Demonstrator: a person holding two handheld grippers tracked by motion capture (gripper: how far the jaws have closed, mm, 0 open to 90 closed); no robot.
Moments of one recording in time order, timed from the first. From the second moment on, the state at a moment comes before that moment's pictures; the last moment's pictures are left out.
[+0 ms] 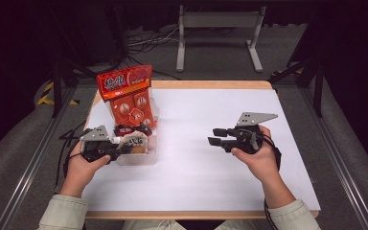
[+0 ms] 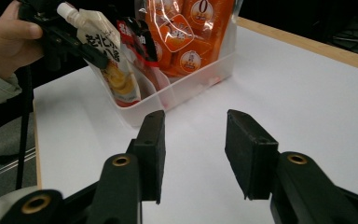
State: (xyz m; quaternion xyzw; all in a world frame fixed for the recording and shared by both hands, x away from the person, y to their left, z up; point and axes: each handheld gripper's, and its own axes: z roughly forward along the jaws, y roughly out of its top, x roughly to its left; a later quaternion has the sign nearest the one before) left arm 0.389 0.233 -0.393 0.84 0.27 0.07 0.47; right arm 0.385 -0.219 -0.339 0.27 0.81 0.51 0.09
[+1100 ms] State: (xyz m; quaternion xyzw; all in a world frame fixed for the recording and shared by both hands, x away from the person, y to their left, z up) left arm 0.350 0.266 -0.406 0.80 0.34 0.13 0.48; right arm 0.361 -0.294 -0.379 0.32 0.79 0.50 0.17
